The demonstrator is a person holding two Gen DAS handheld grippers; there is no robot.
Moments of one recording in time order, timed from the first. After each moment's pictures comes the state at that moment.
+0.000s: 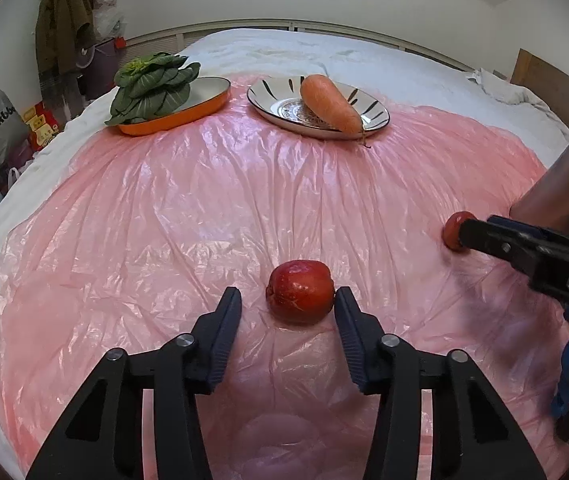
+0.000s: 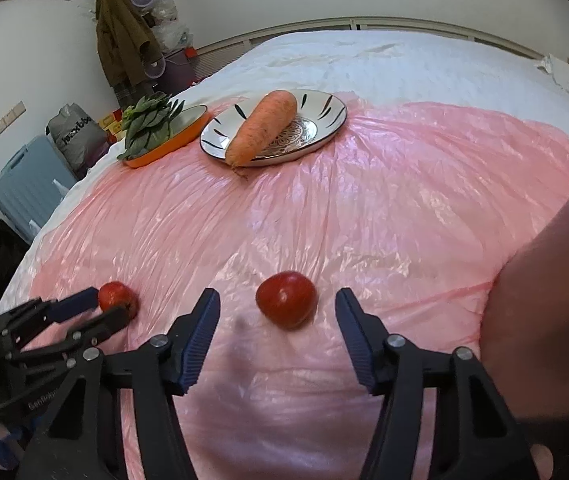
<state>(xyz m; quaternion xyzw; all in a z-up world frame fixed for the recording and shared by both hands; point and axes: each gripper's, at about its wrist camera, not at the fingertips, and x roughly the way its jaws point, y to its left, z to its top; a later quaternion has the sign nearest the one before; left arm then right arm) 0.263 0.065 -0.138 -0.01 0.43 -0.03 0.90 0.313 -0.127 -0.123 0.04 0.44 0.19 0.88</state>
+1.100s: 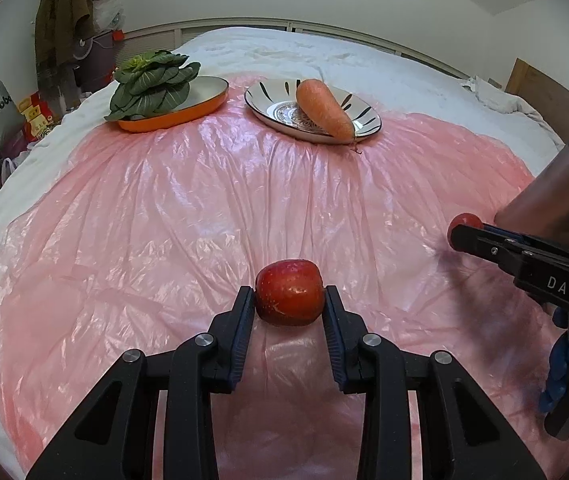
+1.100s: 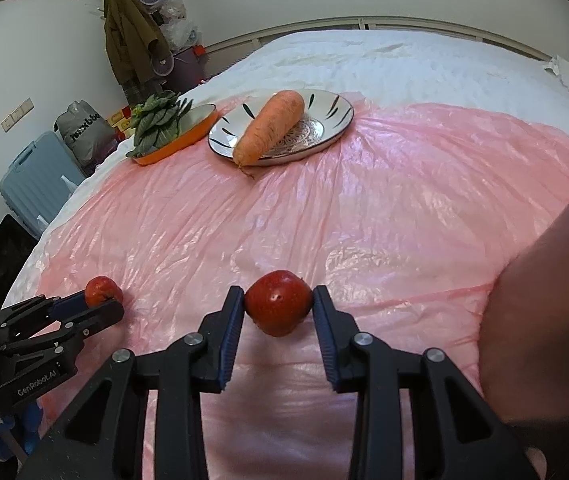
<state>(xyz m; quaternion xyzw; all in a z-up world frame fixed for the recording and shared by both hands) 0.257 0.073 -0.126 -0.04 0.44 -0.04 0.90 0.305 -0.129 -0.114 0.04 0.44 0.21 0.87</state>
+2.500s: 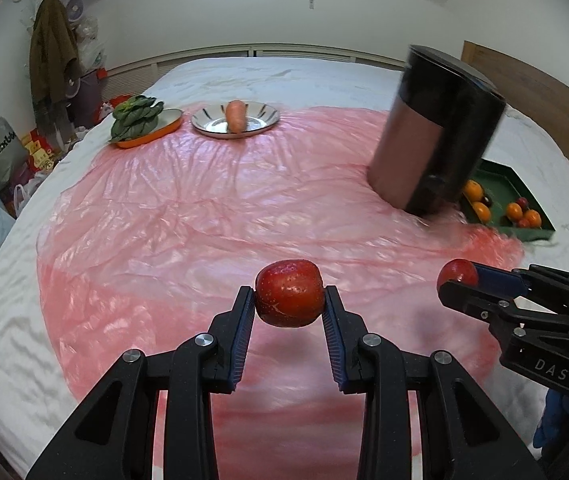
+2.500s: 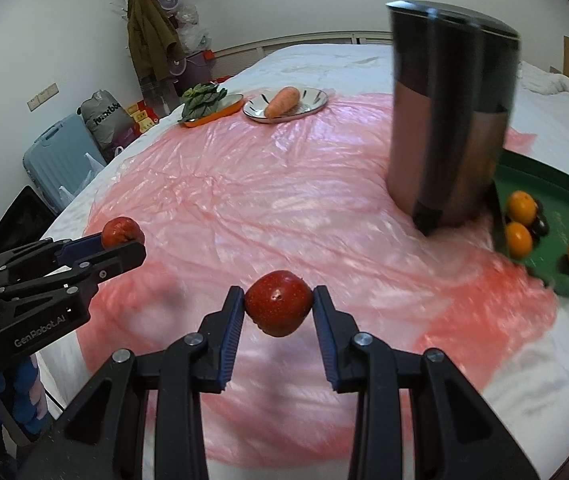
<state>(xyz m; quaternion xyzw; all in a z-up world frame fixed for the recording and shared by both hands) 0.065 -0.031 -0.058 0.01 0.40 -0.08 0.91 0.068 -0.215 -0.061 0.02 0.42 0.20 0.88</state>
